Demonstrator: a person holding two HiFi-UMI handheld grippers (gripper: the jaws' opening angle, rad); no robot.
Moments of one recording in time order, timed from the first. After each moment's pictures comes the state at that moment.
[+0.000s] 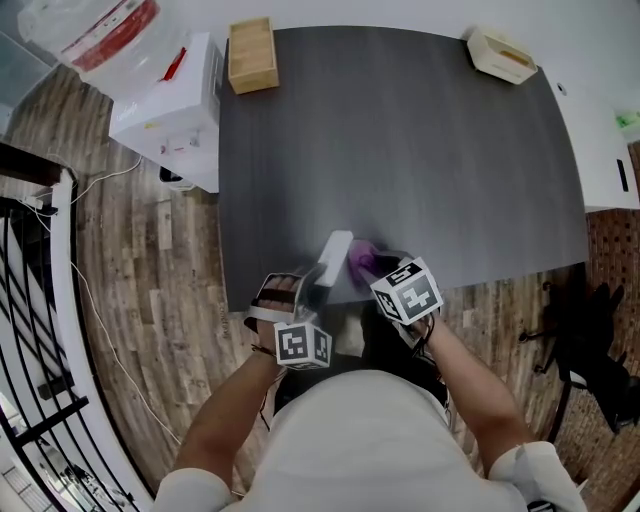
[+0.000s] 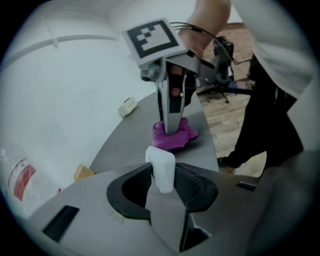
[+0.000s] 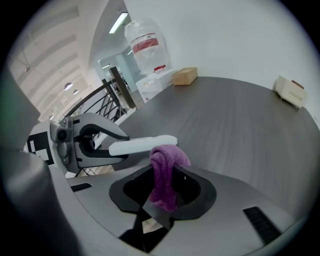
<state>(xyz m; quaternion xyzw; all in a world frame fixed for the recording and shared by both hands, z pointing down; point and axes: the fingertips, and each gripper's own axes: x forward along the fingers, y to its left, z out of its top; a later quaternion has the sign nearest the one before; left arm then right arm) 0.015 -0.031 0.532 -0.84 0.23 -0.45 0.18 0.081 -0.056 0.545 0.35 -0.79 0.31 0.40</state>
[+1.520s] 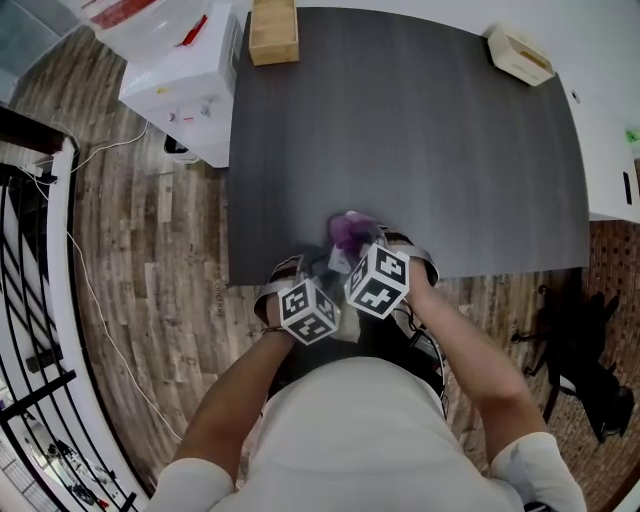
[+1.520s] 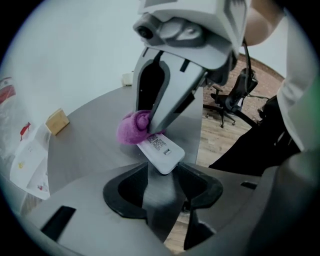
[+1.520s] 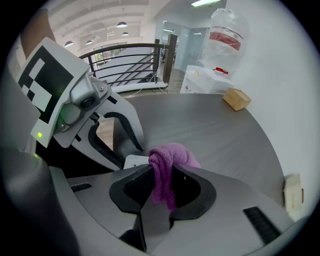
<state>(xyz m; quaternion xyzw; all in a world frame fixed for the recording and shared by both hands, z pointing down) 0.010 -0.006 0.581 -0.86 0.22 -0.45 -0.08 0.023 -0.055 0.549 0.18 -0.81 0.04 0.56</state>
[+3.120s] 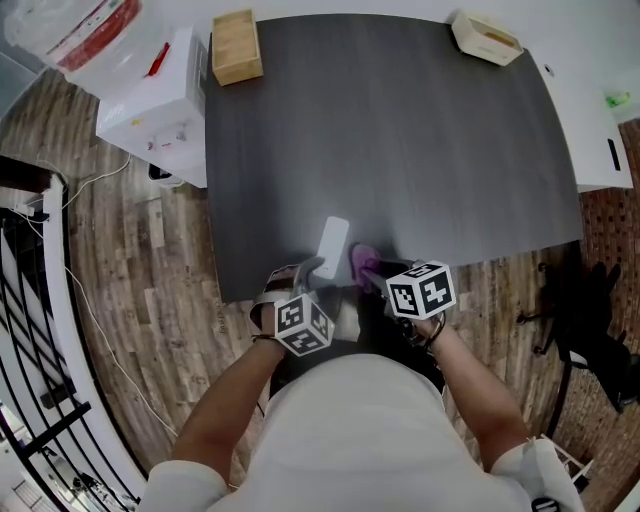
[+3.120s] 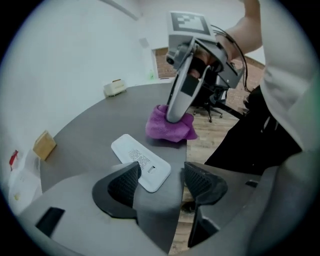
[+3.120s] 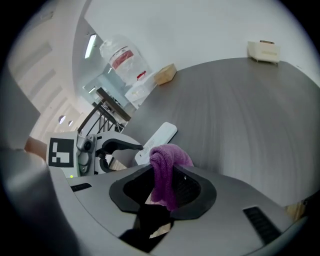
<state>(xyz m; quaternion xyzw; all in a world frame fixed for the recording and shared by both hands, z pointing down) 0.035 0.008 0.575 -0.88 0.14 -0.45 -0.01 0.104 -0.008 0.550 0.38 -0.75 0.44 0.31</state>
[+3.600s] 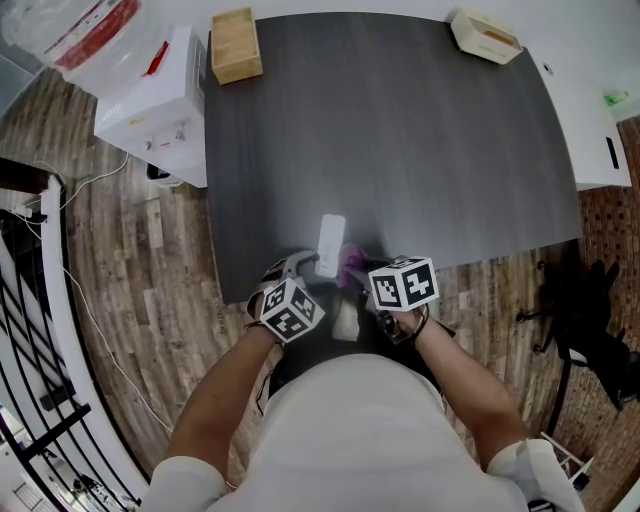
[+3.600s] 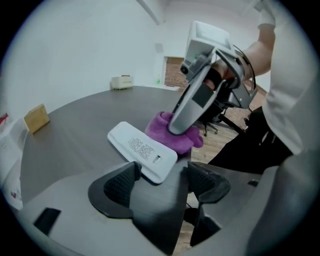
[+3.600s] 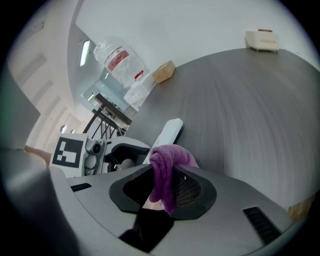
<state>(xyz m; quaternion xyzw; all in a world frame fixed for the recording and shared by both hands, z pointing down) 0.025 -0.001 0.587 -0.90 0.13 -0.40 -0.11 0.067 -0.017 0.561 0.37 -0.74 0.48 0.29</state>
